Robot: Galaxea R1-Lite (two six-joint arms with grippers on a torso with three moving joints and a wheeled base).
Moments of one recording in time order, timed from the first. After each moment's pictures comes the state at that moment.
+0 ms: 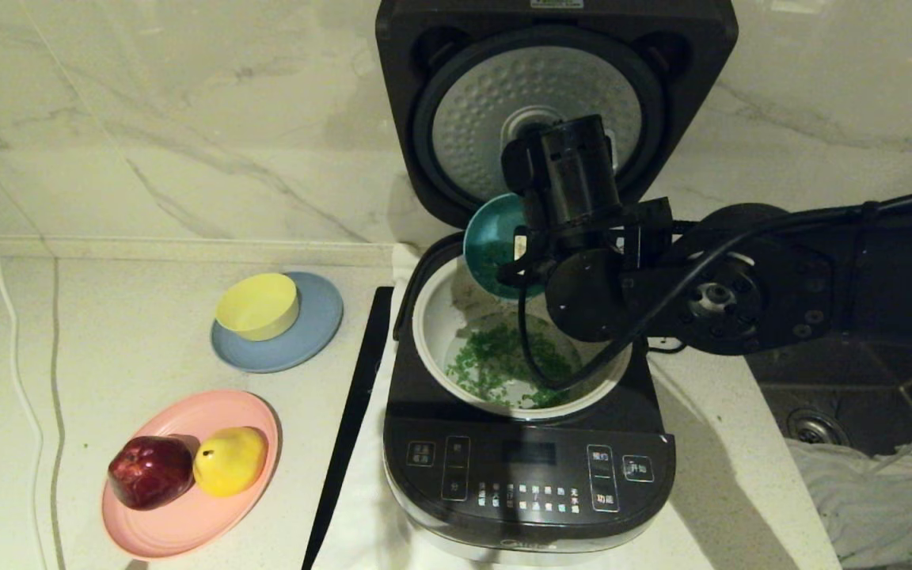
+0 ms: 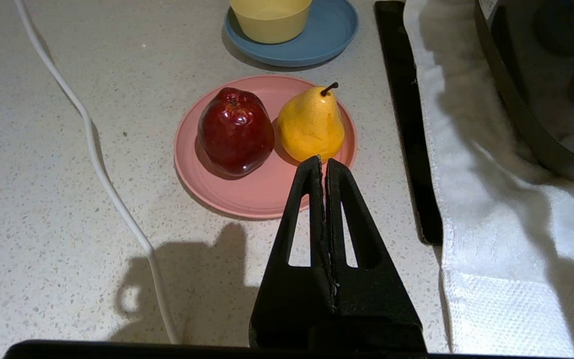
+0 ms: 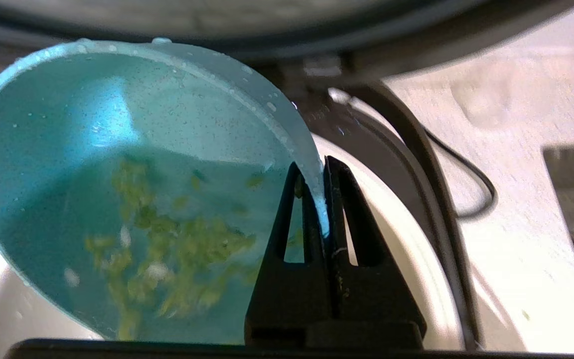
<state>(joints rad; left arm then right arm) -0.01 0.00 0.00 -0.01 -0.02 0.05 0.83 2.01 -1.72 0.03 -0.94 0.33</state>
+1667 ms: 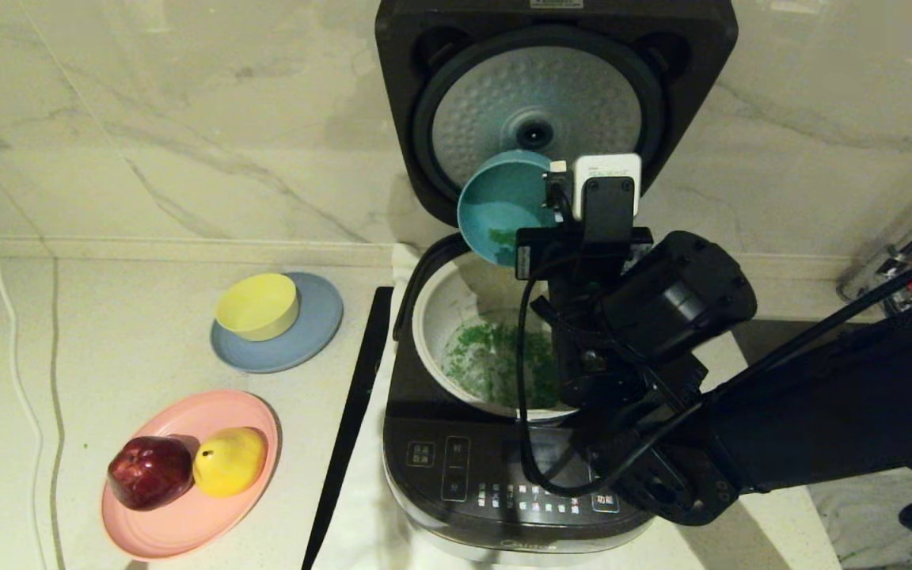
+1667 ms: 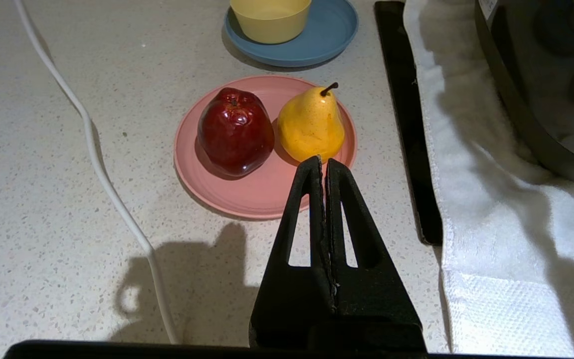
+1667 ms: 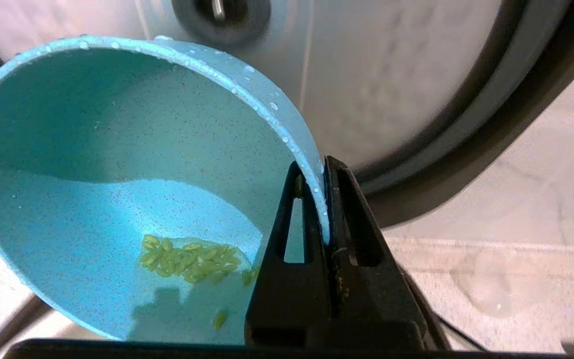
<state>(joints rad) -0.01 0.00 0.00 -0.01 -0.03 0.05 0.83 2.08 -1.17 -1.52 -0.78 -0.44</state>
